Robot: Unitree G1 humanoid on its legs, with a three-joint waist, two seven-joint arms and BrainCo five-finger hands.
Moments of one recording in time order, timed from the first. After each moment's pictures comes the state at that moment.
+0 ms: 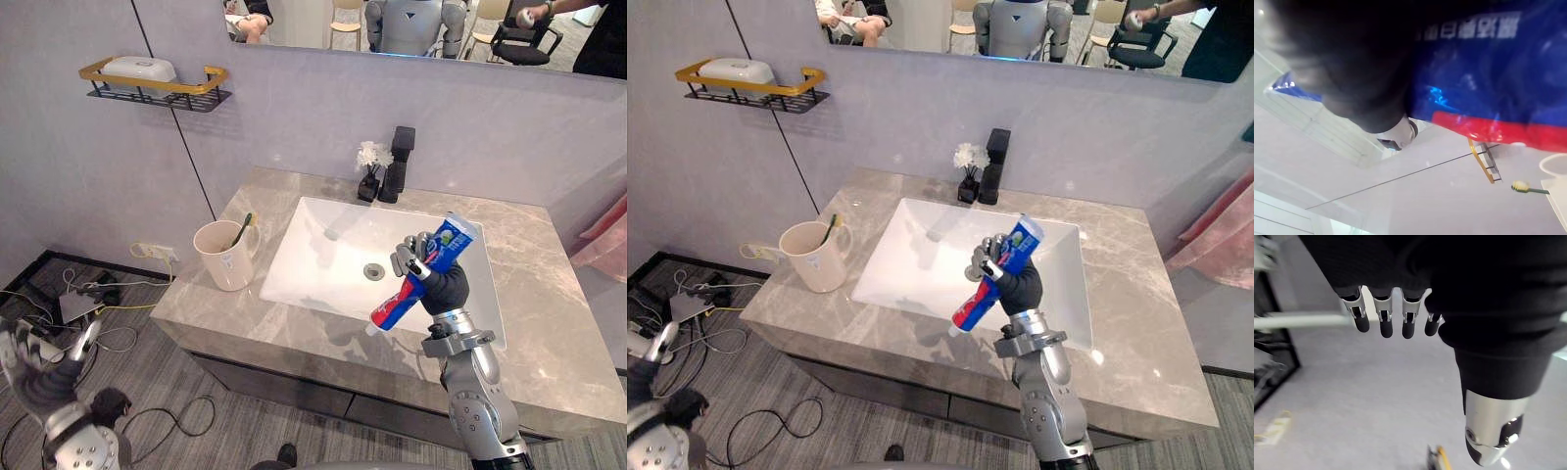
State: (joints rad) left arm 0.34 -0.01 0.68 0.12 -0.21 -0.24 0.24; right arm 0.12 -0.10 0.11 -0.30 0.68 -0.15 0.24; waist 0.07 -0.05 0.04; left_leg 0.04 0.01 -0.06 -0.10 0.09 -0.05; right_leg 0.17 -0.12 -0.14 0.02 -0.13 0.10
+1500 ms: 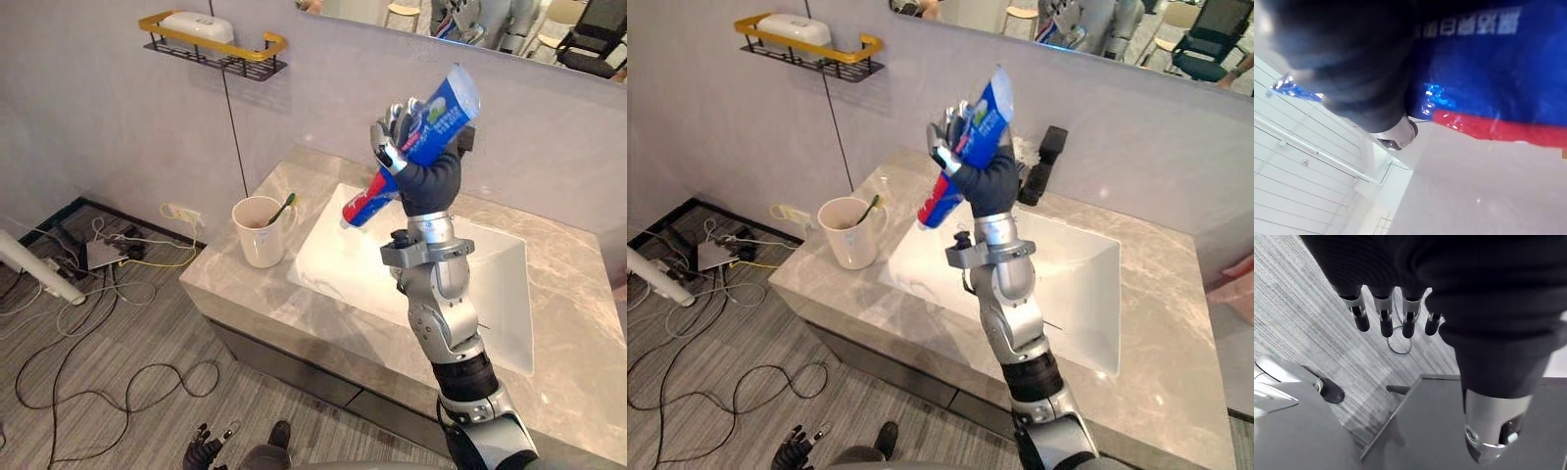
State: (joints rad) left arm 0.23 0.08 0.20 0.87 -0.13 -0.14 0.05; right arm -0.54 -0.02 0.25 -0.16 0.24 -0.30 -0.12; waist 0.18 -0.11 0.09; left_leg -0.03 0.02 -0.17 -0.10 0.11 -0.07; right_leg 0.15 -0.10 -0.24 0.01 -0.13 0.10
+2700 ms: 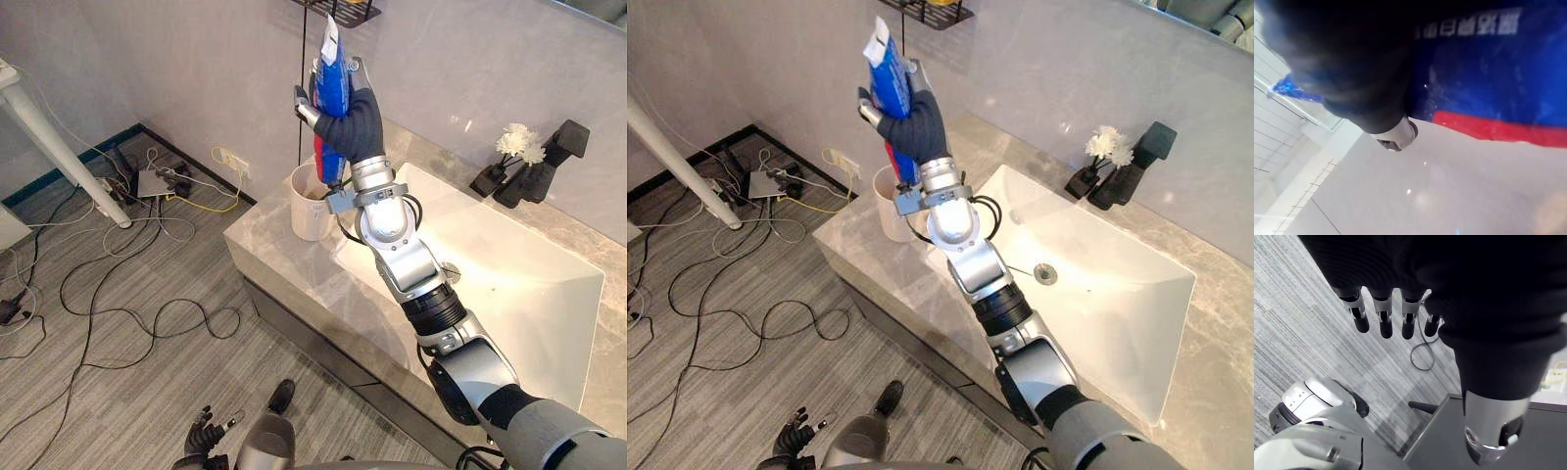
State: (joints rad) left arm 0.23 0.13 0.11 0.83 -0.11 -0.14 0.07; right arm -0.87 -0.02 0.33 0.20 -0.09 -0.24 -0.27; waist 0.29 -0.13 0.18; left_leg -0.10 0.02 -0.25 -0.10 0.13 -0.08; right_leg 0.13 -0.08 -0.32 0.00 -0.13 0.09
